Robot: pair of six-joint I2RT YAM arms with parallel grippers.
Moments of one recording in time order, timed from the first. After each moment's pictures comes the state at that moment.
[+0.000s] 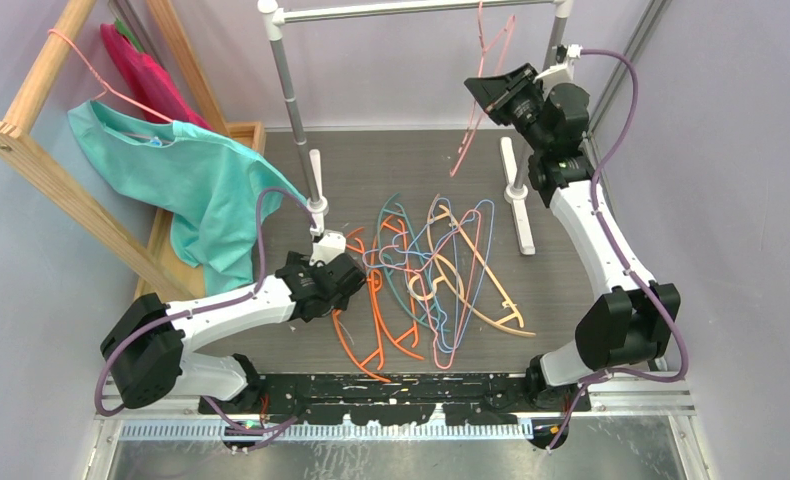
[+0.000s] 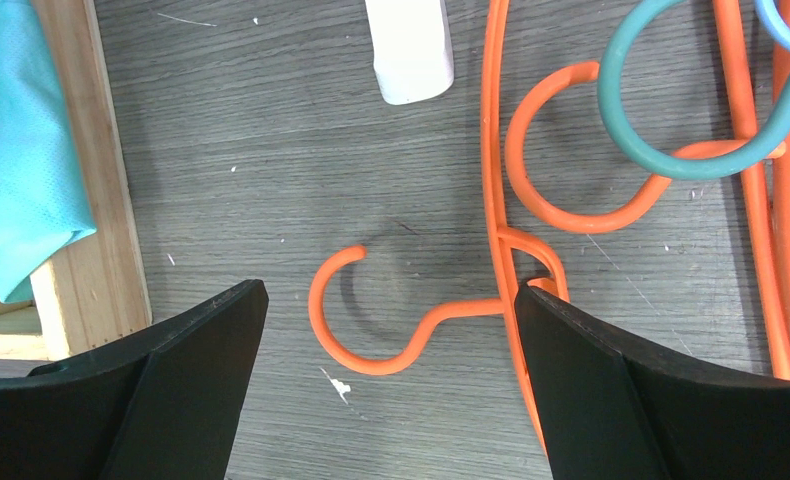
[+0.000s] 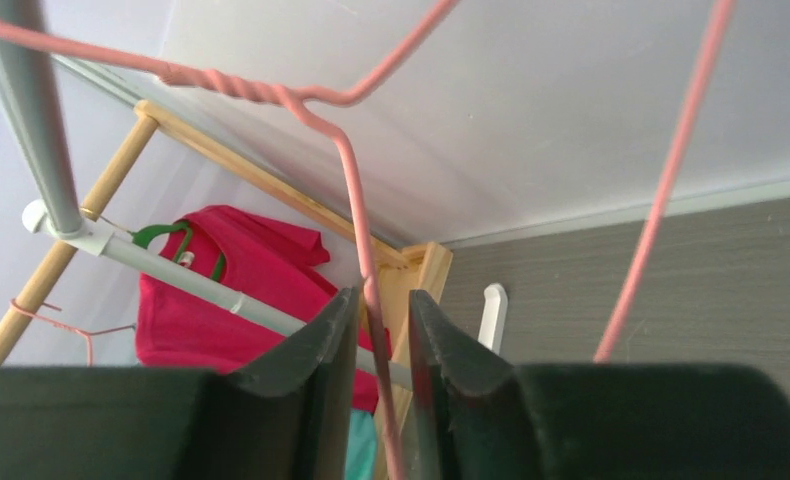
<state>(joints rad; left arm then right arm) -0.91 1.31 0.76 -0.65 -0.69 -0.62 0.16 1.48 1.42 0.19 -0.31 0.90</state>
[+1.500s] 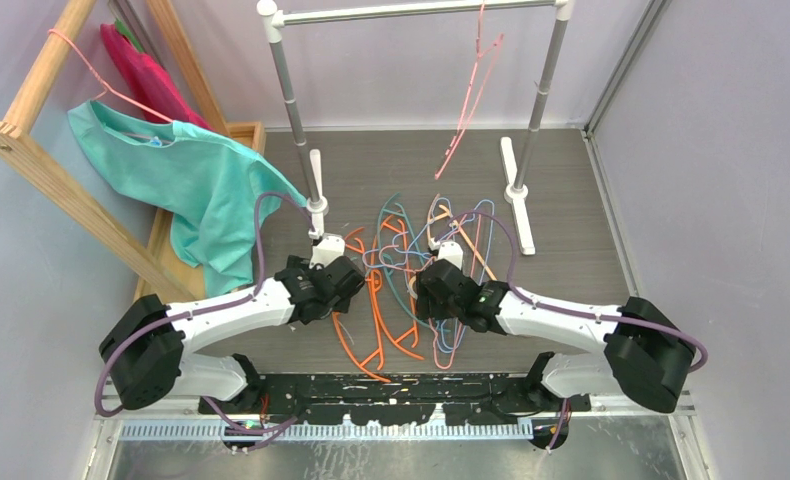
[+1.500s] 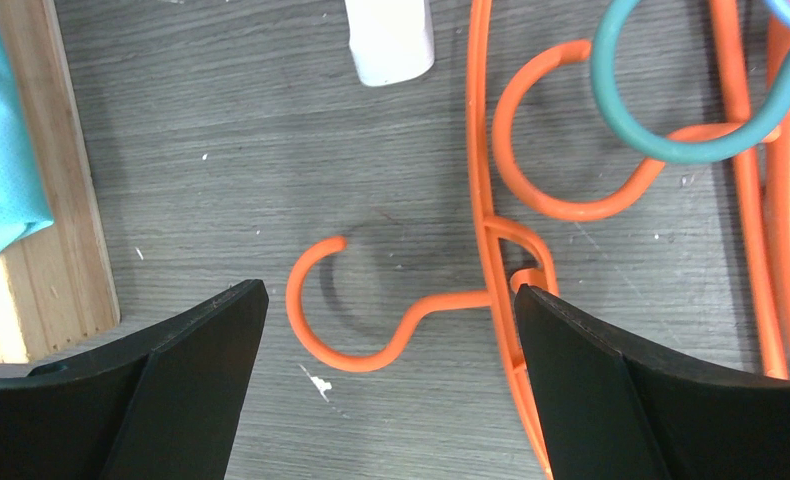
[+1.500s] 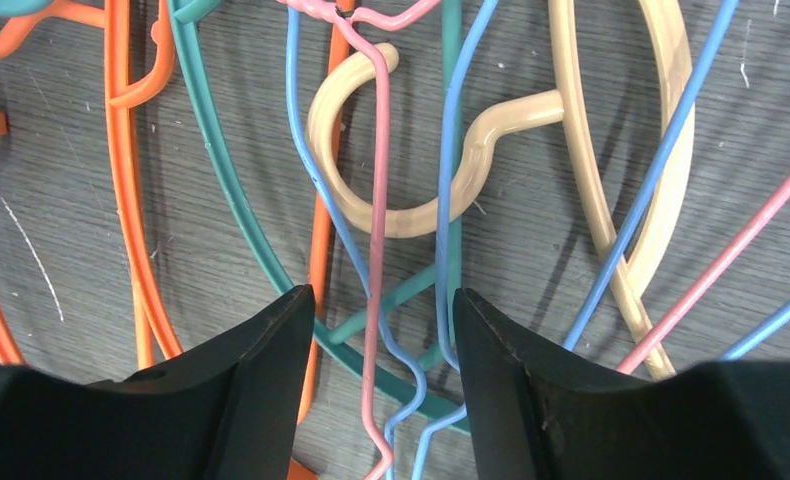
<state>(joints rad) -0.91 1.30 0.74 -0.61 -0.66 -0.64 0.94 1.24 0.60 -0.26 0.29 0.69</state>
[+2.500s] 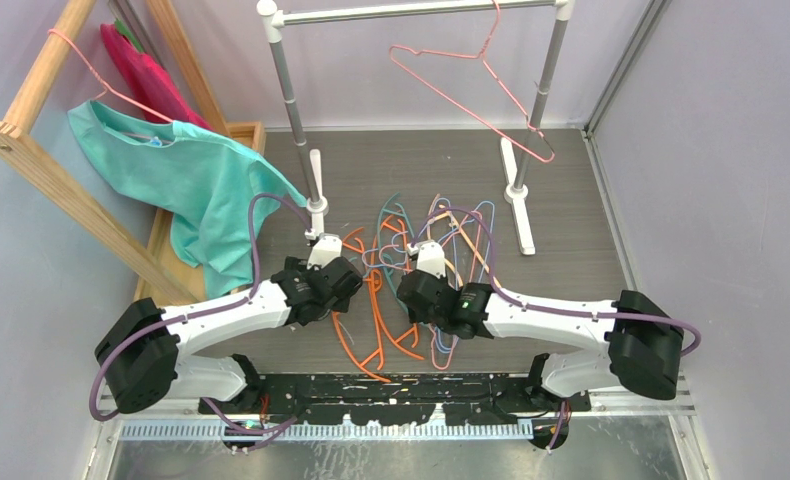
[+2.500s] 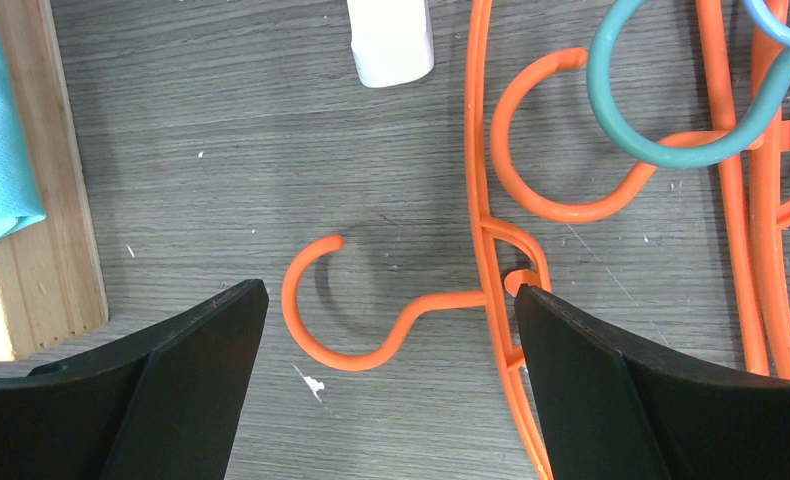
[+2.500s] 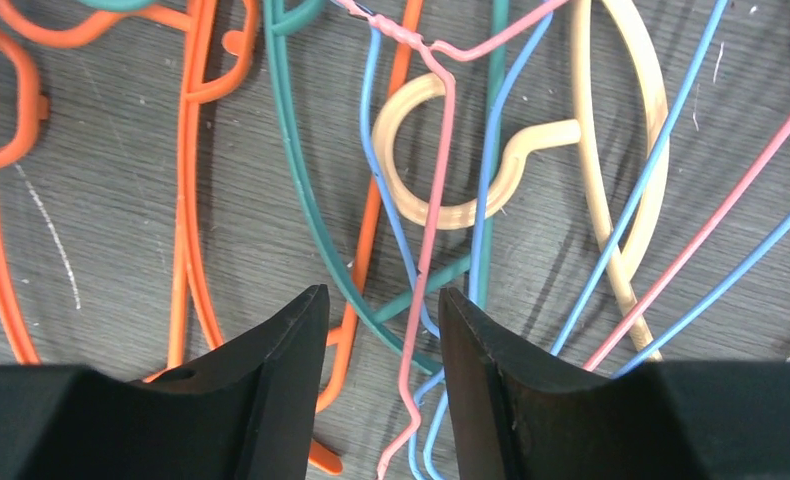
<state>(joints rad) -0.91 1.27 0.71 -0.60 -0.66 -0.67 1.12 1.29 0.76 -0.42 0.51 0.69</state>
